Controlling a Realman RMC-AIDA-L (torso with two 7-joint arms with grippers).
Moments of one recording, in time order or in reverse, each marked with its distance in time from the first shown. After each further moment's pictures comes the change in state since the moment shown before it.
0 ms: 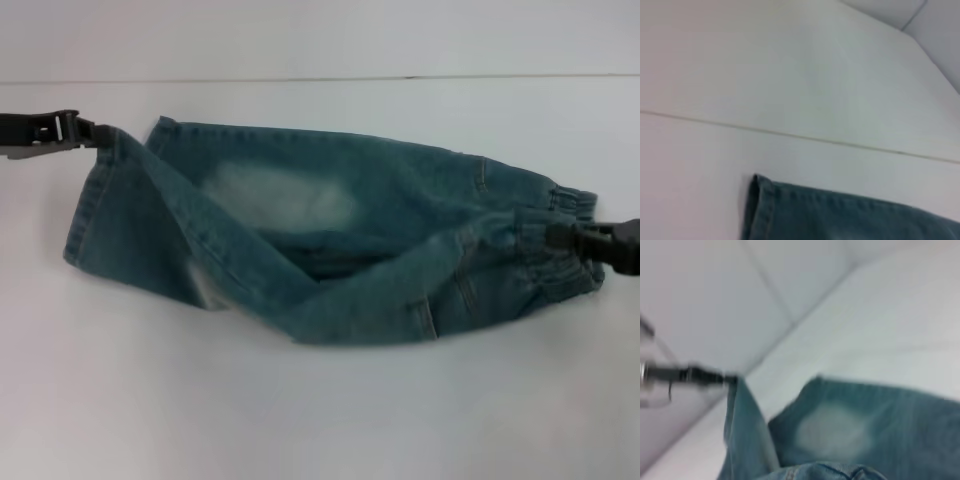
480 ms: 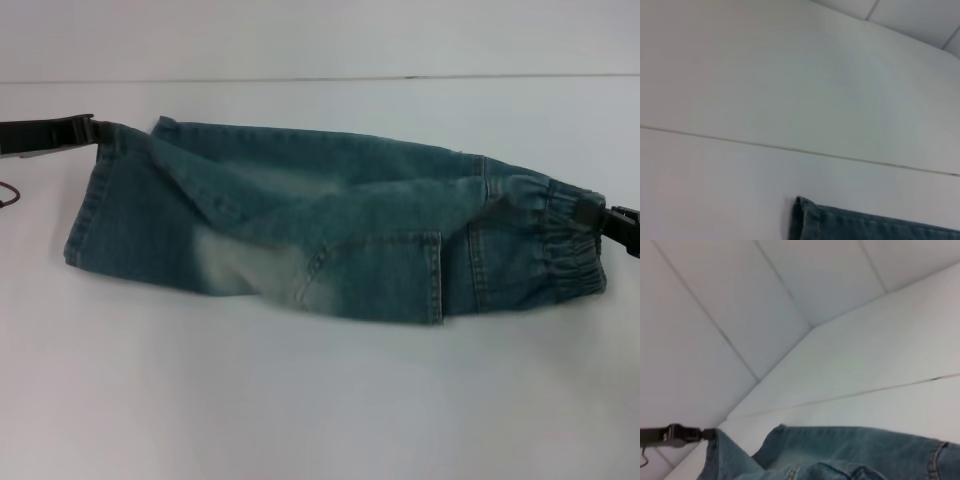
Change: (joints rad) left arm 0.002 -0.052 0.047 -0.087 -0.016 -0.286 0.067; right arm -0.055 0.015 0.109 0.122 0.107 0.104 -0.121
